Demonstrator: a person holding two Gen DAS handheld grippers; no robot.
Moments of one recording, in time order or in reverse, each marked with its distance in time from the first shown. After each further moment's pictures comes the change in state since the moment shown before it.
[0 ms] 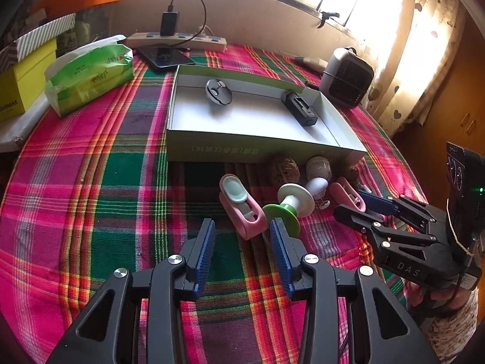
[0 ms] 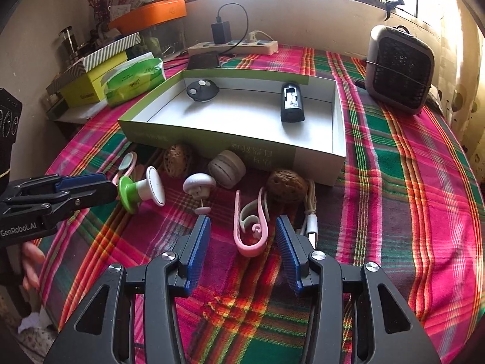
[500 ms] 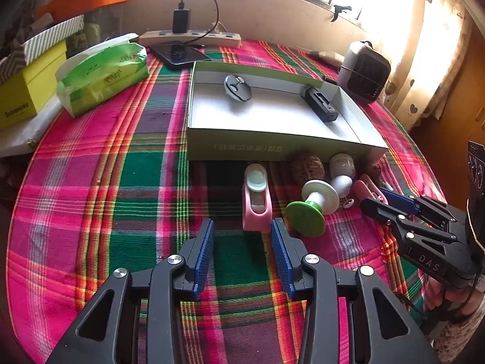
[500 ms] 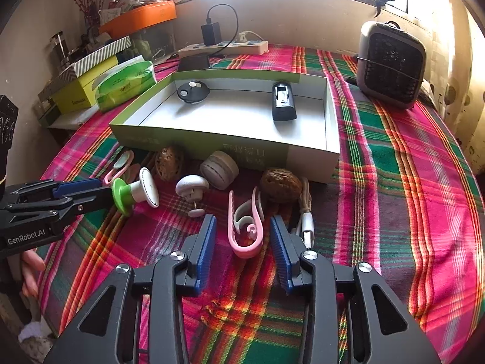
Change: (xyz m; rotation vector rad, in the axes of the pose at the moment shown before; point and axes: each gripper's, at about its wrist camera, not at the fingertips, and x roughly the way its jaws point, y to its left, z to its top) left arm 0.004 0.009 0.003 0.002 0.018 0.099; right arm -0.001 -0.003 0.000 0.038 -0.015 -0.029
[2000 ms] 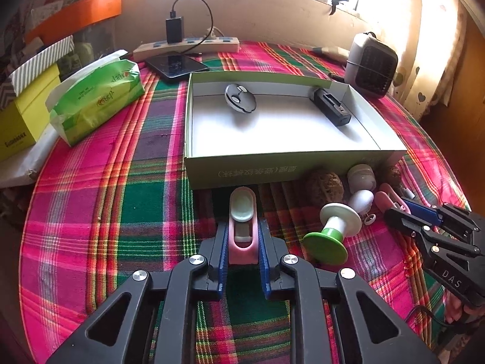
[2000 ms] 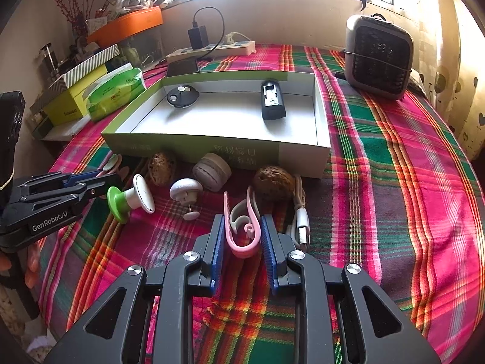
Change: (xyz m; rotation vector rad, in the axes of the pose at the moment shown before) left arm 0.018 -0.004 0.020 0.073 -0.014 0.057; right arm -0.001 0.000 -0.002 0.048 -0.006 -0.028
